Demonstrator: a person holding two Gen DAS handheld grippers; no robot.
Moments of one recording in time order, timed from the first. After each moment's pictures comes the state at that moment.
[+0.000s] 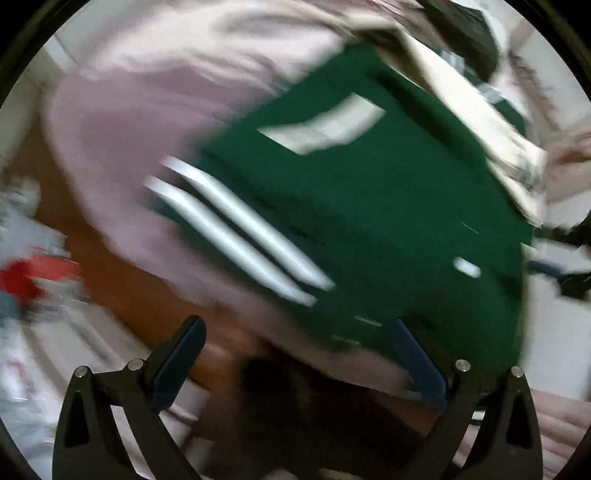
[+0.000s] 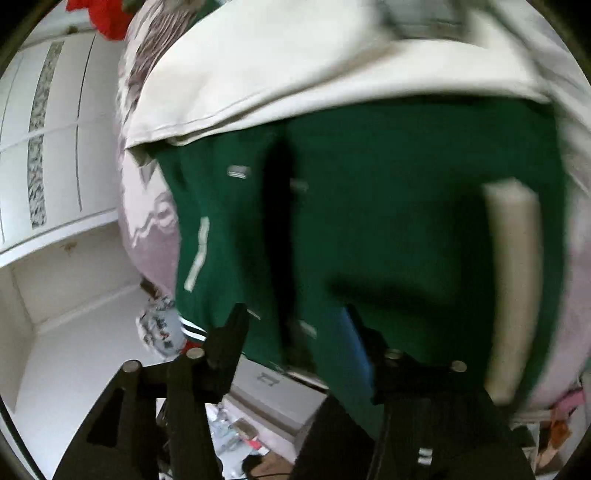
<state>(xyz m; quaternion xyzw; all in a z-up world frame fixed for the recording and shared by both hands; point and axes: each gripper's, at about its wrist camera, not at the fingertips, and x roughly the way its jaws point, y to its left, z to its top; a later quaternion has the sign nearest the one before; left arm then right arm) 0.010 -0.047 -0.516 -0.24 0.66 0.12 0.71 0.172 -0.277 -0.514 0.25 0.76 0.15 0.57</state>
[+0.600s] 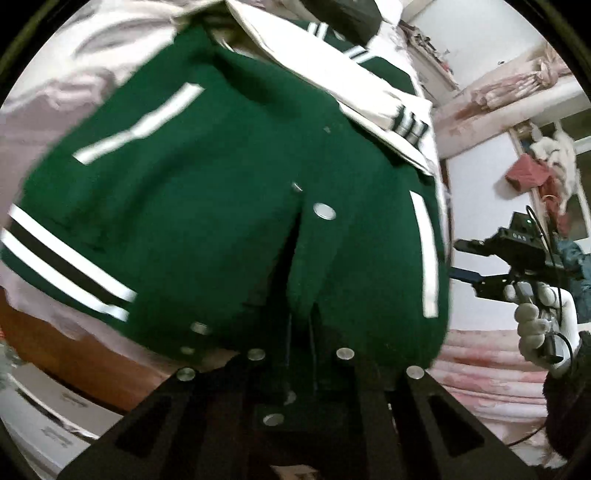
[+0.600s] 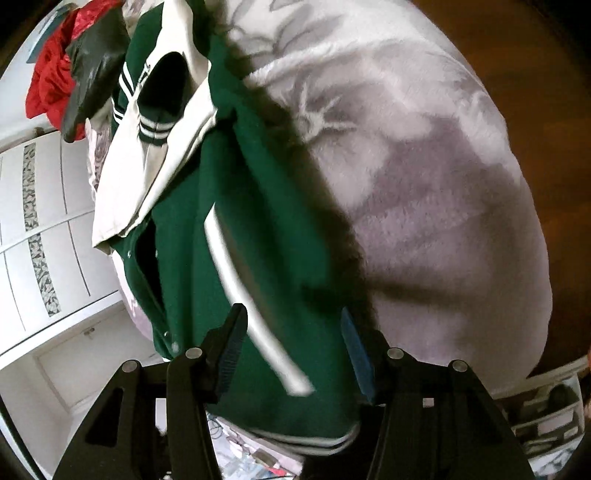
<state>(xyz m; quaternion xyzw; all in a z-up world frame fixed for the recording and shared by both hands) 0.042 -0.085 -0.514 -0.22 0.62 -0.05 0.75 0.139 -0.484 -0.559 0.35 0.73 0.08 0.59</state>
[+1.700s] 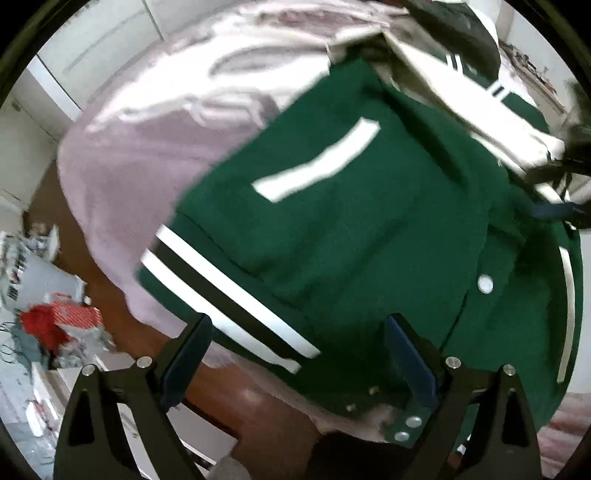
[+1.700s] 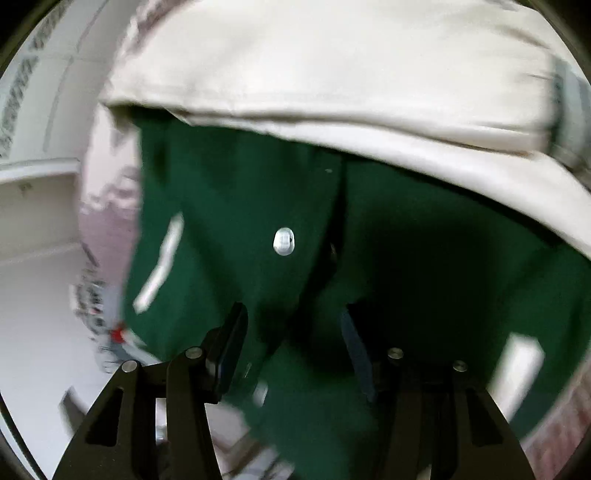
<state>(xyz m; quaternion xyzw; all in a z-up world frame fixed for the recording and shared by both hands) 0.026 -0.028 -0.536 -0.09 0.60 0.21 0.77 0.223 -0.229 -0.507 0.12 0.75 0.21 0.61</state>
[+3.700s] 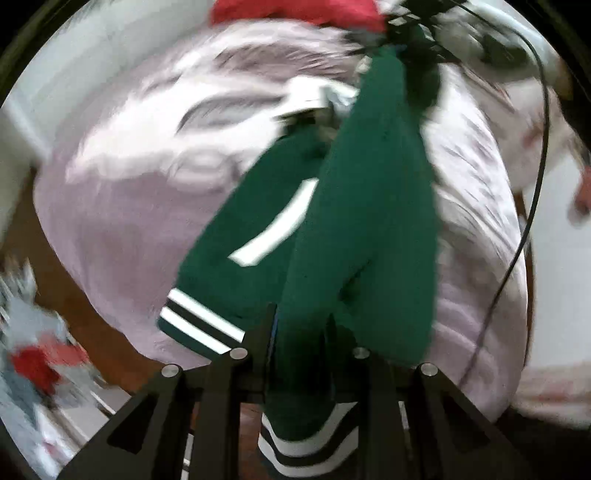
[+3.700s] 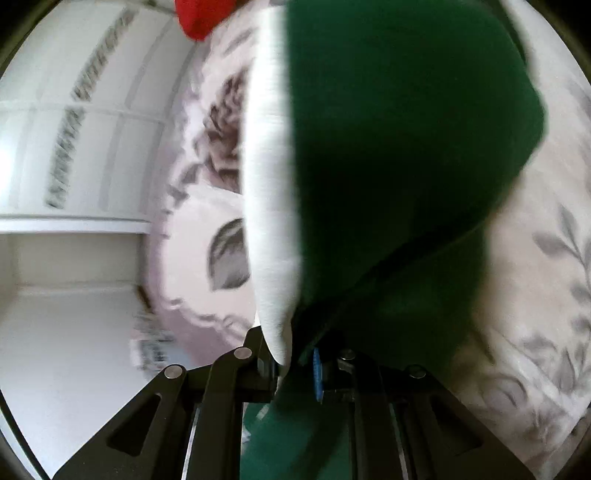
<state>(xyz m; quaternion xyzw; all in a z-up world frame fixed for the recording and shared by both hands) 0.046 -0.001 -0.472 -0.14 0.58 0.12 0.80 0.452 -0.057 -0.443 0.12 0.70 0.24 0.66</state>
